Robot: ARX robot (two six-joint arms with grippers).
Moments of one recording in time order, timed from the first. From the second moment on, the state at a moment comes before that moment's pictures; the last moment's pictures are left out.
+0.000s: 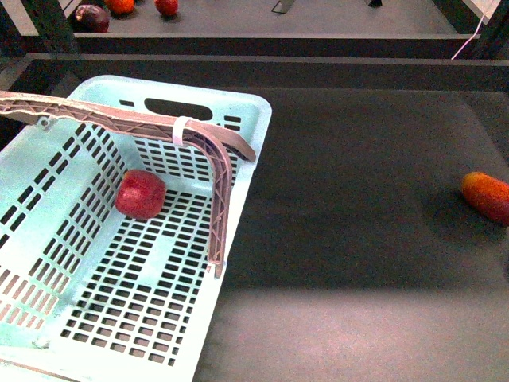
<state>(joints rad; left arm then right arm) -0.36 1.40 0.69 0.17 -0.40 -1.48 0.00 0.00 0.02 0.00 0.00 0.00</state>
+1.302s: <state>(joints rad) -0.01 0.53 0.02 0.52 0.00 -0.01 0.00 0.00 0.02 0.00 0.00 0.00</state>
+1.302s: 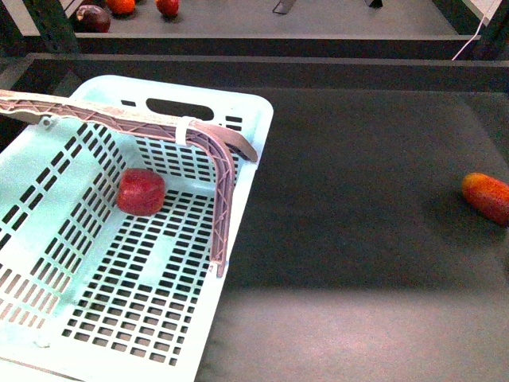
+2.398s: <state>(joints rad) 0.00 0.01 0.02 0.00 0.00 -0.01 0.00 0.00 0.02 0.00 0.00 0.00</state>
